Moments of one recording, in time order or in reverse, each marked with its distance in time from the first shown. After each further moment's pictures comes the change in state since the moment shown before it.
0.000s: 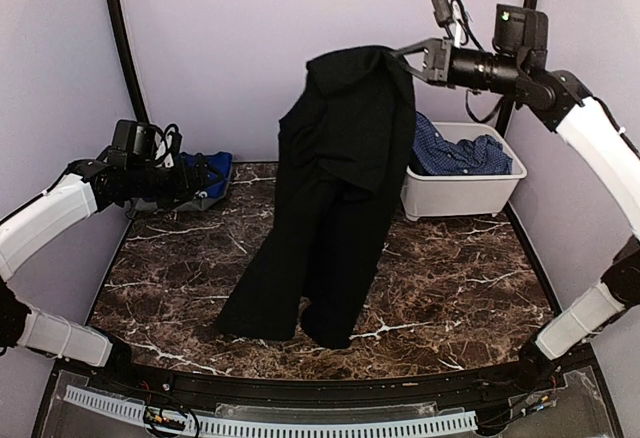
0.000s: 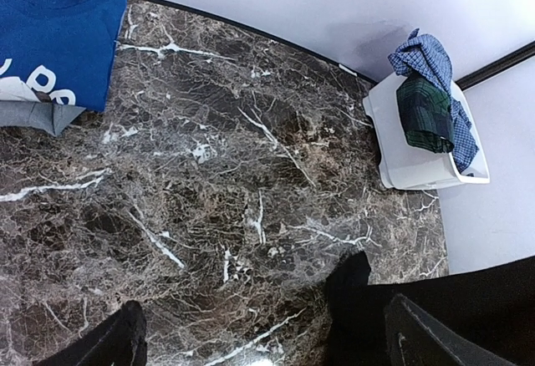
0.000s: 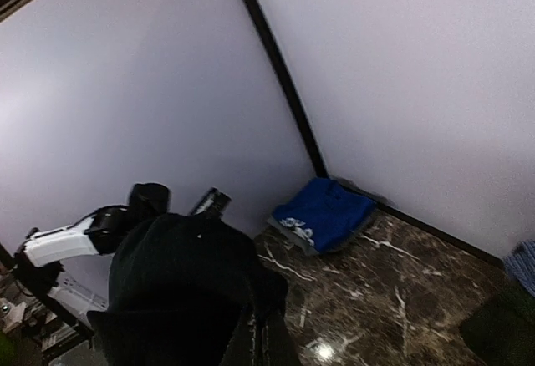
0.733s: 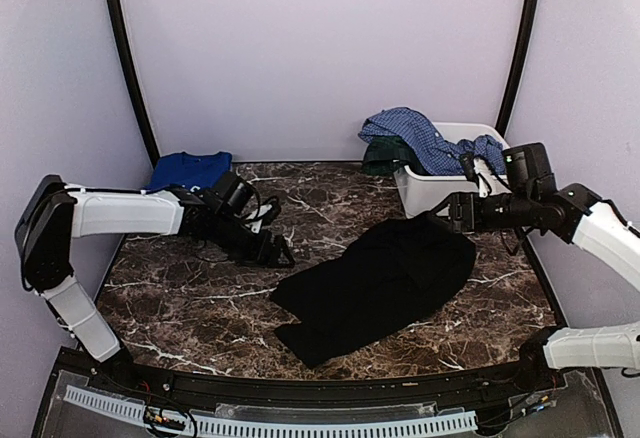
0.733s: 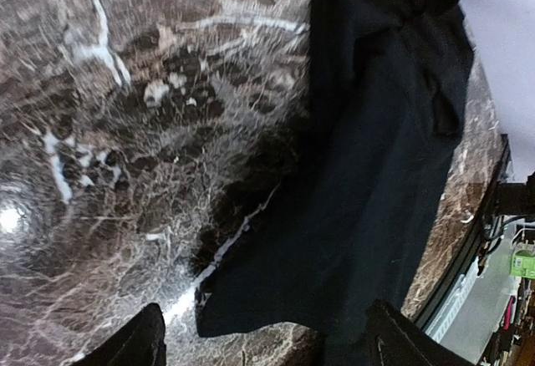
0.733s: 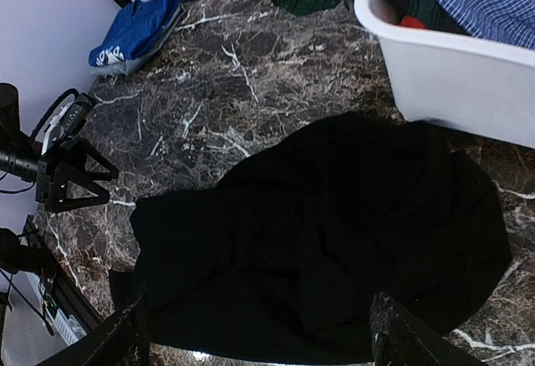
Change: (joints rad) left arm -0.335 0.362 -0.043 0.087 0.129 0.164; right arm -0.184 -0.586 -1.068 -0.158 0.277 -0.032
